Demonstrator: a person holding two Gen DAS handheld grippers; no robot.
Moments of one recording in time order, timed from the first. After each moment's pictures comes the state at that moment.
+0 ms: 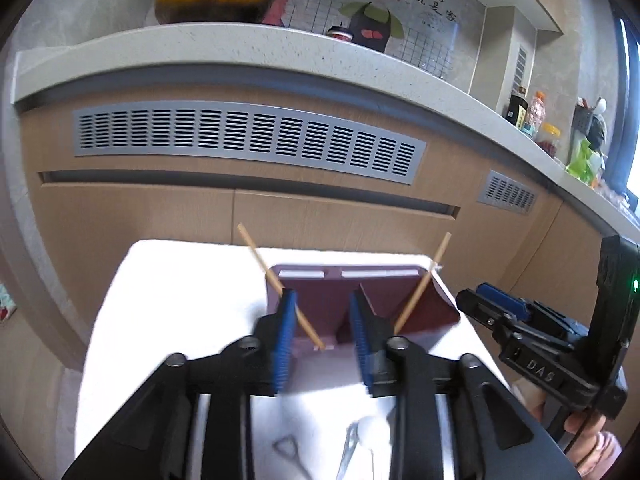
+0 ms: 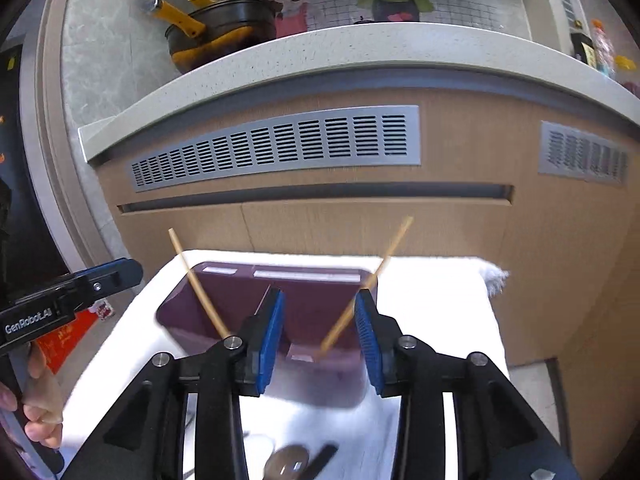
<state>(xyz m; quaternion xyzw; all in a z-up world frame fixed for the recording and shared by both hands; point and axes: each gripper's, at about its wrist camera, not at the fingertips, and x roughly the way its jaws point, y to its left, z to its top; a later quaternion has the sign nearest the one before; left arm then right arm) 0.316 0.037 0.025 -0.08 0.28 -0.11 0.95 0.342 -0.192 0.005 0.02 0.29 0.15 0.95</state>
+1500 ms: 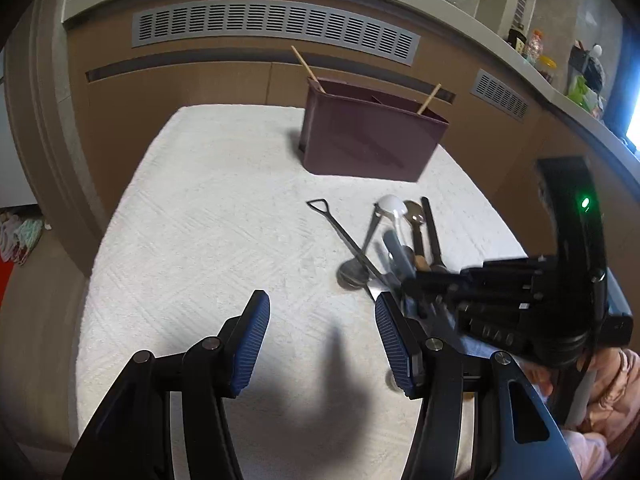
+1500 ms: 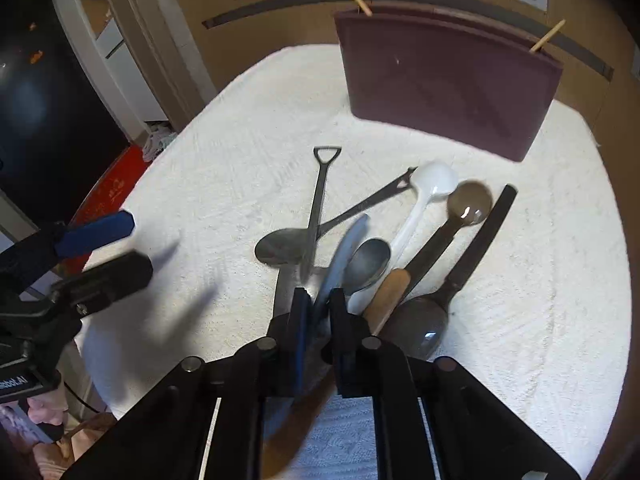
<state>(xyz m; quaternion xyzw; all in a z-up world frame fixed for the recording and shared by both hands) 0.149 0.063 -0.053 -0.07 0.41 -0.12 0.90 0.219 -0.105 -0.087 -0.07 0.49 0.25 0.83</state>
